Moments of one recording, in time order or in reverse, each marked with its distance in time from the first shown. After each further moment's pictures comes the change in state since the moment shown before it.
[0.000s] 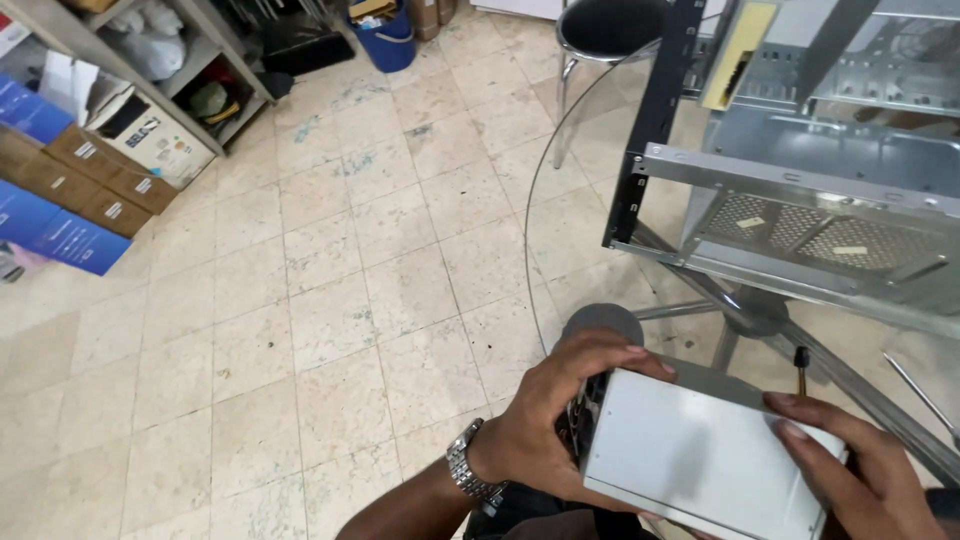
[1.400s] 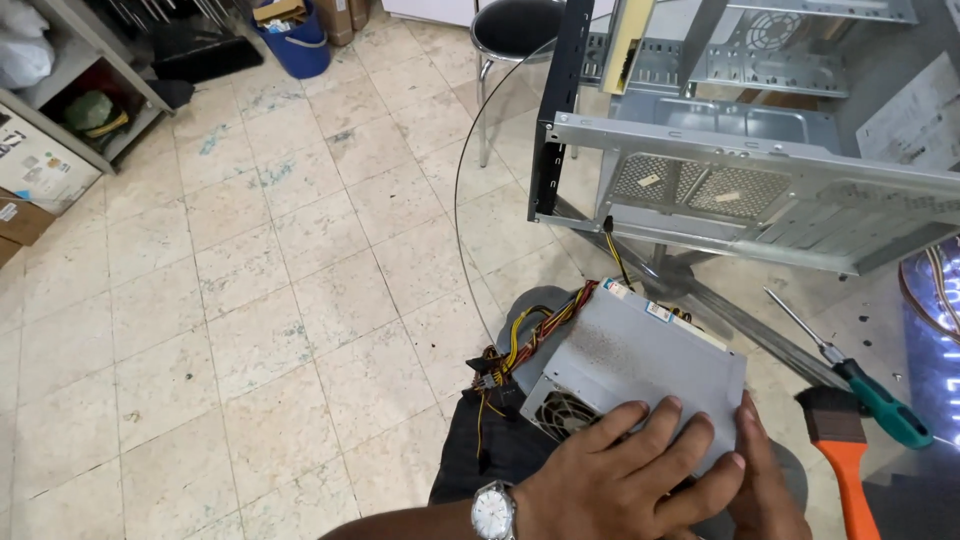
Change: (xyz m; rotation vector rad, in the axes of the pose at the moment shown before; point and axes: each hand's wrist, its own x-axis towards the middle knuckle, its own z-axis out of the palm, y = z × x) left_hand -0.026 0.048 0.096 0.673 -0.215 0.238; right_hand -0.089 0.082 0.004 0.158 -0.002 -0.063
